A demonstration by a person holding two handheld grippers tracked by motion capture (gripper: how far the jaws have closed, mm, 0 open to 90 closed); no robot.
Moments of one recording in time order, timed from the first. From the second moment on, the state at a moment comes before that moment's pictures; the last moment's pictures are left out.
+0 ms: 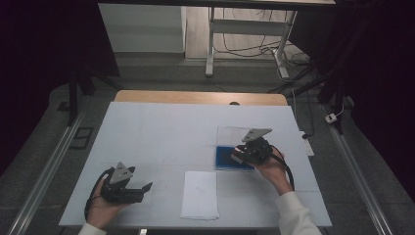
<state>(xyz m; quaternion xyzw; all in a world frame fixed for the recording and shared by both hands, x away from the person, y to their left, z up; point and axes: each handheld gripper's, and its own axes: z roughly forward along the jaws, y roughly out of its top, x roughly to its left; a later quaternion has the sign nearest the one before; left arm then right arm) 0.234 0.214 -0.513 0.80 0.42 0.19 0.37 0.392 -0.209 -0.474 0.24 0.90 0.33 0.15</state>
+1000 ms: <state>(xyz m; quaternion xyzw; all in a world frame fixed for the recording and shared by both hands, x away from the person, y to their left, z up) 0.232 0.214 -0.513 0.81 0.42 0.19 0.37 0.376 -0.210 -0.443 0.23 0.87 0.38 0.18</state>
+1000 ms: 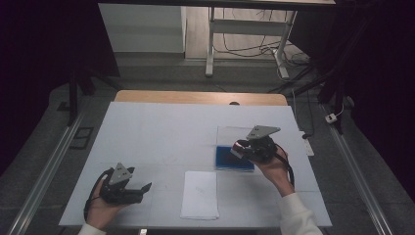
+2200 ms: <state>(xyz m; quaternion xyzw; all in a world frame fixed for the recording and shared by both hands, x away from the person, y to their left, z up) 0.231 0.215 -0.513 0.81 0.42 0.19 0.36 0.379 -0.191 -0.462 0.24 0.89 0.34 0.17</state>
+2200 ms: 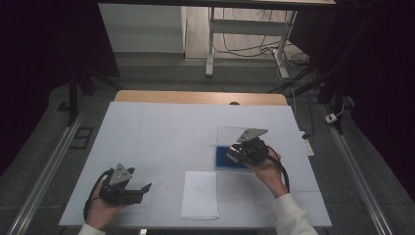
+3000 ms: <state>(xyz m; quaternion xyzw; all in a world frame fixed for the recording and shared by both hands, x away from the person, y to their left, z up) 0.231 0.215 -0.514 0.81 0.43 0.19 0.36 0.386 -0.195 -0.474 0.25 0.90 0.33 0.16</state>
